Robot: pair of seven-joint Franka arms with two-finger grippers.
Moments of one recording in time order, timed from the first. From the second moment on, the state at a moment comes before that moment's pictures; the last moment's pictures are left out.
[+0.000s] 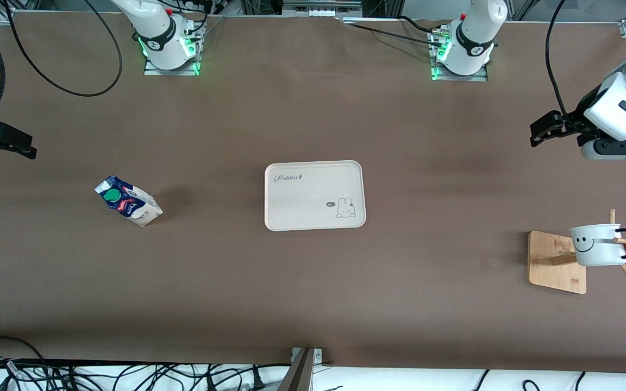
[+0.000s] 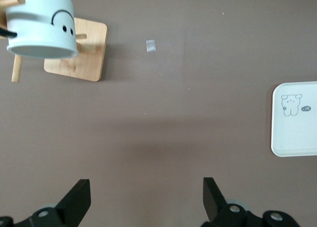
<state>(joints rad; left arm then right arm) 0.00 0.04 -0.07 -1.61 0.01 1.61 -0.09 -0.01 0.19 -0.04 -1.39 -0.04 1.54 -0.09</state>
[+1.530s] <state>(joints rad) 0.13 -0.01 -0.05 -2.10 0.01 2.48 -0.31 -0.01 0.49 -0.03 -1.40 0.06 1.61 -0.70</state>
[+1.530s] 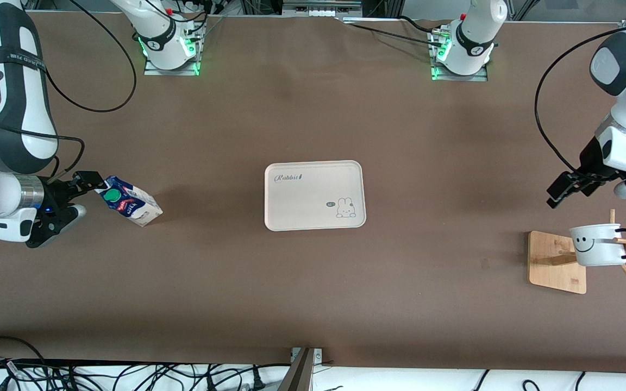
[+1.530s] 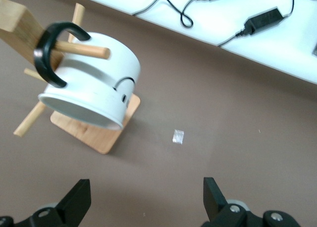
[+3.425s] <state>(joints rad) 0.20 0.17 -0.07 -2.09 -0.19 2.85 -0.28 0.05 0.58 -0.03 -1.40 0.06 1.64 -0.70</state>
